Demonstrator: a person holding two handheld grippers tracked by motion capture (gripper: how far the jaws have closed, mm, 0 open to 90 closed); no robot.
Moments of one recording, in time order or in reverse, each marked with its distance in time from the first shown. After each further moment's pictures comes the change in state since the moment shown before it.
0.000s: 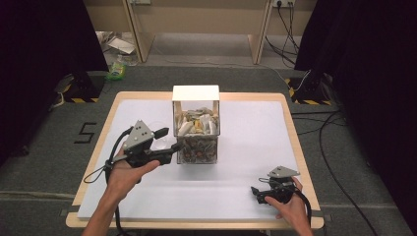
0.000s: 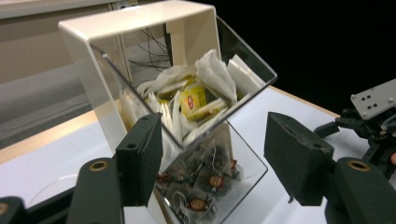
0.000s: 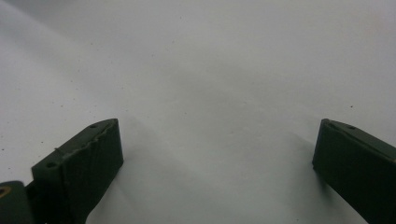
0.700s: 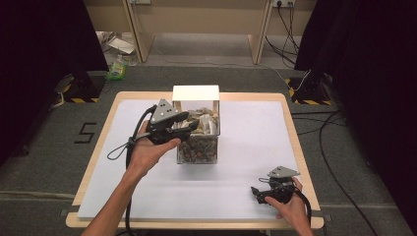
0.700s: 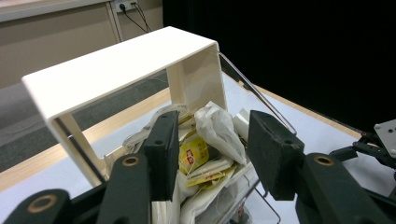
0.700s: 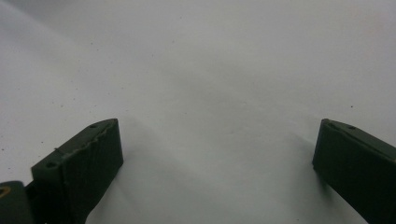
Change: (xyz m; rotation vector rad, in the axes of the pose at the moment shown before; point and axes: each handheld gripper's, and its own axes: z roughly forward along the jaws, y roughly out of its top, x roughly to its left) left arm -0.002 0.041 0.054 0.053 0.015 0.015; right arm 0.000 0.000 0.000 0.001 0.000 -0.001
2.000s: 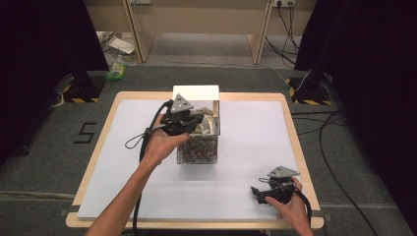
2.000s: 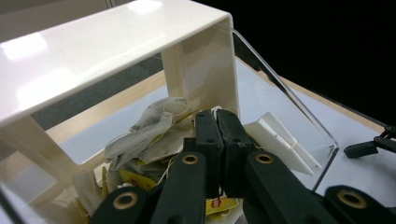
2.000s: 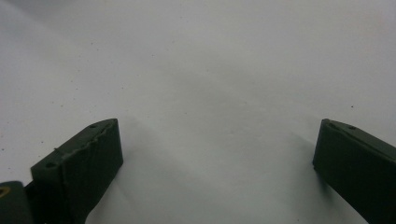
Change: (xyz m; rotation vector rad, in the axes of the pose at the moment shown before) left arm 0.004 0.003 0.038 0.090 -0.005 -0.012; right arm 0.000 0.000 0.000 0.001 0.001 -0.001
